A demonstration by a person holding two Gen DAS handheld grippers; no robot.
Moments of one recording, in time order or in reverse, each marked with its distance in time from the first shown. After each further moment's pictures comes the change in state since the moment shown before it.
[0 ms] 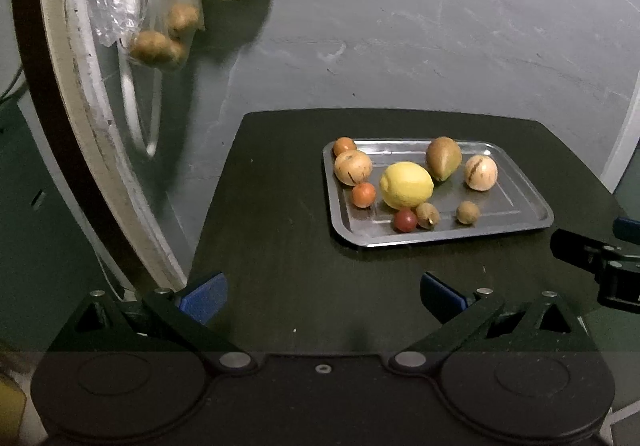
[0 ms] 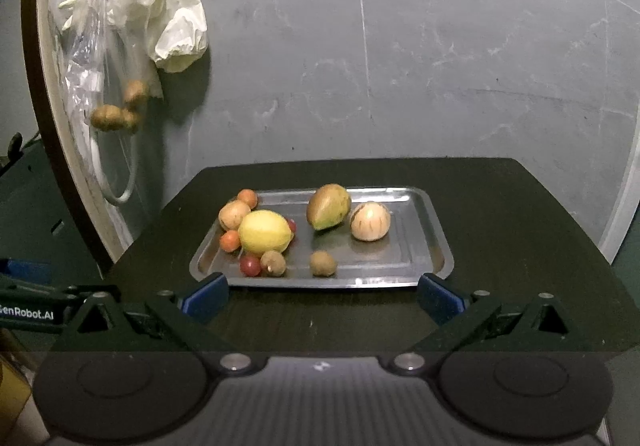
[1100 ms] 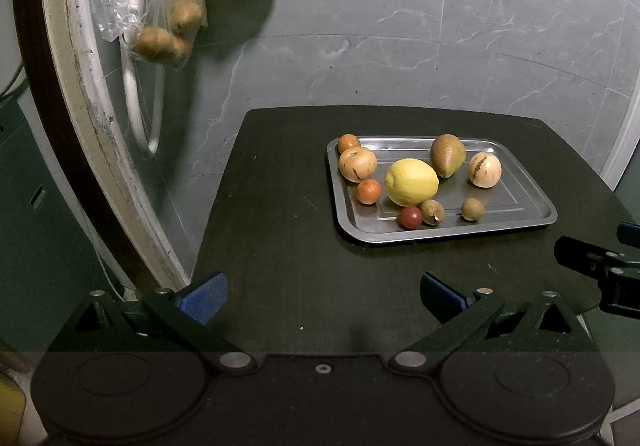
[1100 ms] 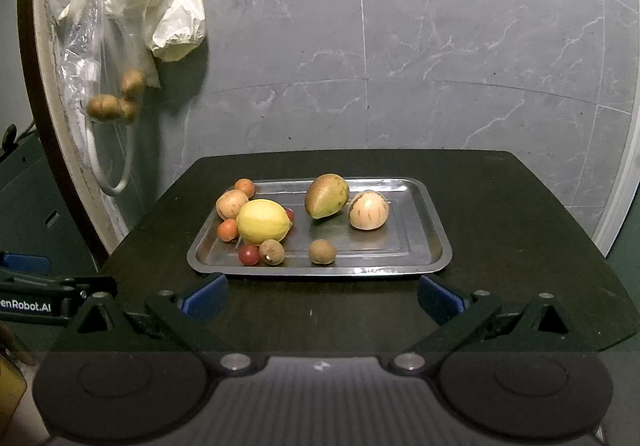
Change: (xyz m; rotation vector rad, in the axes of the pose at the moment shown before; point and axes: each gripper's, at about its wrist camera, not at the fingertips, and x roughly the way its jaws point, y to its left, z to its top) left arm 0.000 0.005 -0.002 -0.006 0.001 0.002; right arm 0.000 0.005 -0.001 -0.007 0.027 -0.020
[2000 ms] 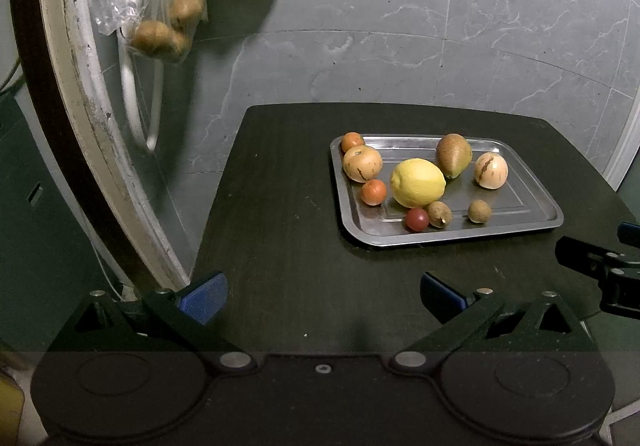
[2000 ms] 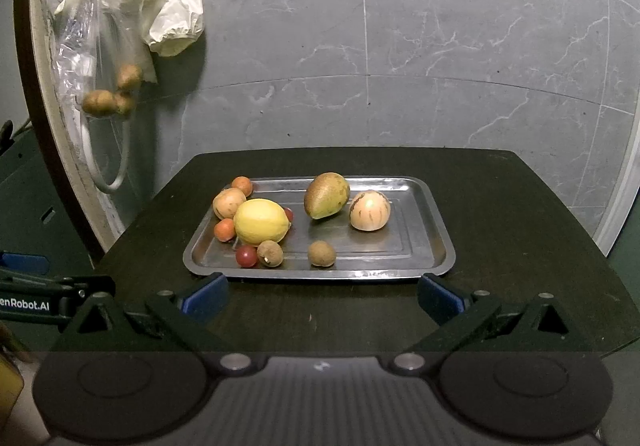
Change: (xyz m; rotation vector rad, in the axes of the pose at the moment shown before) left arm 0.010 0.002 0.003 -0.011 0.012 0.003; right arm 0.010 0.002 0.003 -0.008 0.012 -0.007
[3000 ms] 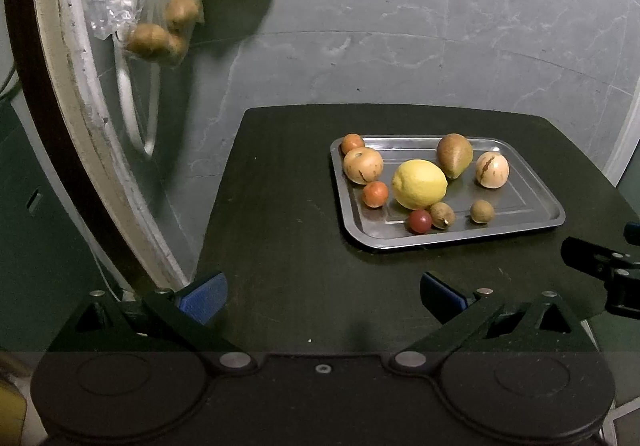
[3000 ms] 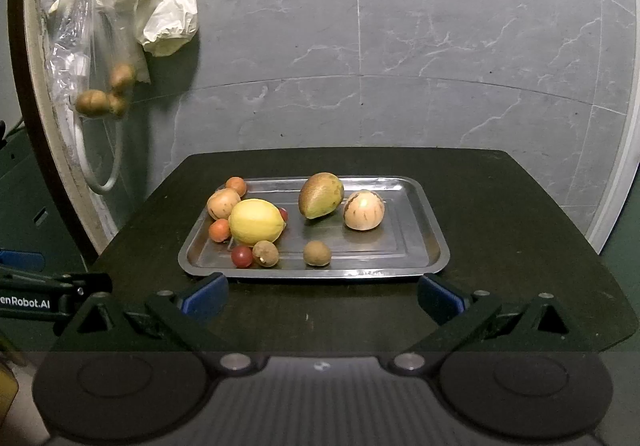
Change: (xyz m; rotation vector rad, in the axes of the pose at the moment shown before) left arm 0.004 -0.002 0.000 0.010 -0.004 0.003; right arm 0.000 -0.006 0.002 -0.005 0.001 -0.015
